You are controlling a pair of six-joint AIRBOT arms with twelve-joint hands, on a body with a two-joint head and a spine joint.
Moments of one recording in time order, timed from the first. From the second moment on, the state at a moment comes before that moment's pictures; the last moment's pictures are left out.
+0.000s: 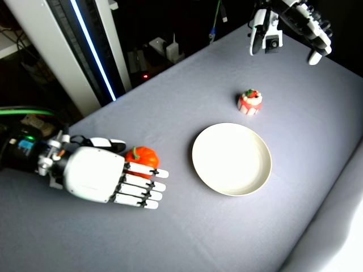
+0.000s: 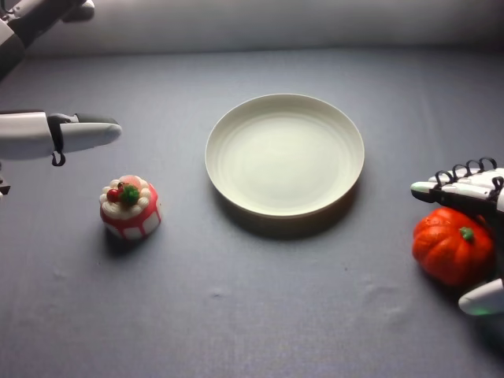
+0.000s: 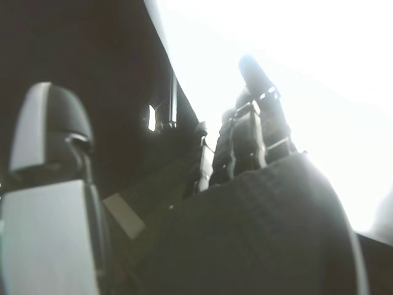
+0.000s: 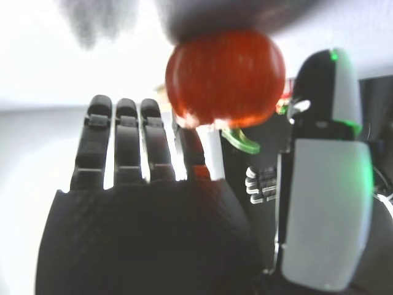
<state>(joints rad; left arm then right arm) 0.83 -0.90 1.28 -0.01 -1.22 0.16 -0.89 -0.99 1.17 -0.04 0.60 -0.52</state>
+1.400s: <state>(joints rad) 0.82 -0.93 1.30 0.01 -1.20 0.16 -0.67 -0.97 1.17 -0.21 0.58 -0.51</state>
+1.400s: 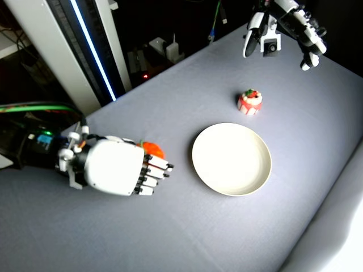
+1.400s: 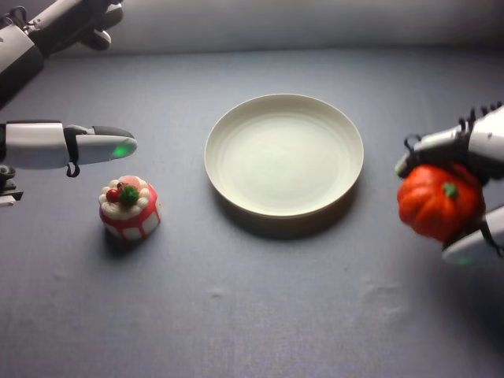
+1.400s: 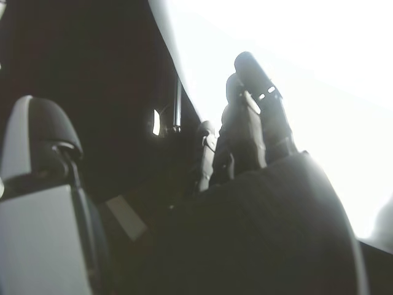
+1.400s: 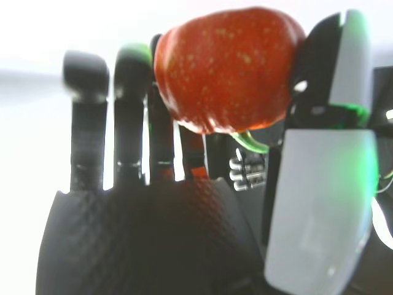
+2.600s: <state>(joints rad) 0.74 -1.05 1.39 0.11 -1.20 0.16 -0.50 -1.27 1.48 -0.27 0.58 -0.50</state>
